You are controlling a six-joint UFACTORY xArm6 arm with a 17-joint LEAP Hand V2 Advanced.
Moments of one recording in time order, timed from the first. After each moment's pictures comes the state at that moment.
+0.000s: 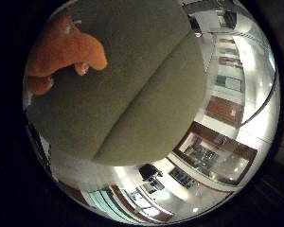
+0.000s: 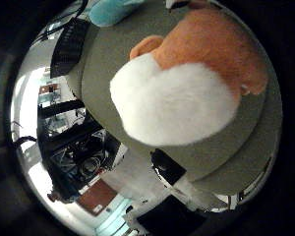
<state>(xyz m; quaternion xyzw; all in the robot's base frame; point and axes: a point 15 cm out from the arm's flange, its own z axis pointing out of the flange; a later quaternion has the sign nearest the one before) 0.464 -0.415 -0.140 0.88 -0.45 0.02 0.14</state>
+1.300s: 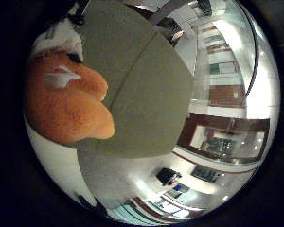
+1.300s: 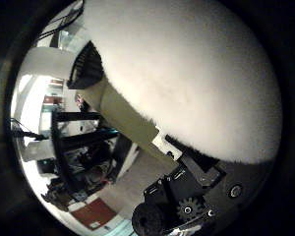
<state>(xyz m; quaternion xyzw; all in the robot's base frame) 0.446 -0.406 0.071 0.85 -0.53 0.06 -0.05</state>
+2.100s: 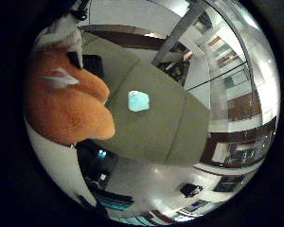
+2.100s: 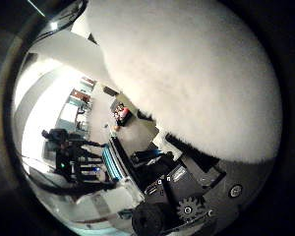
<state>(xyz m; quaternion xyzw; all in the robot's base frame) 0.381 0.020 0.214 0.87 -0.46 0.03 -0.17</state>
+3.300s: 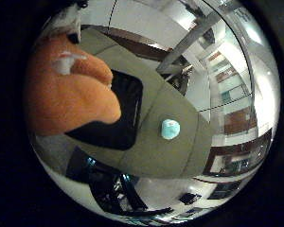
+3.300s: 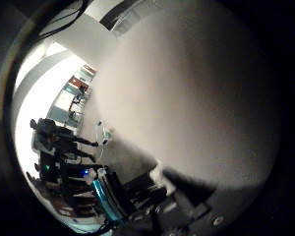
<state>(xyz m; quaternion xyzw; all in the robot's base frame) 0.414 0.193 0.143 0.89 -0.39 0.11 -0.19</state>
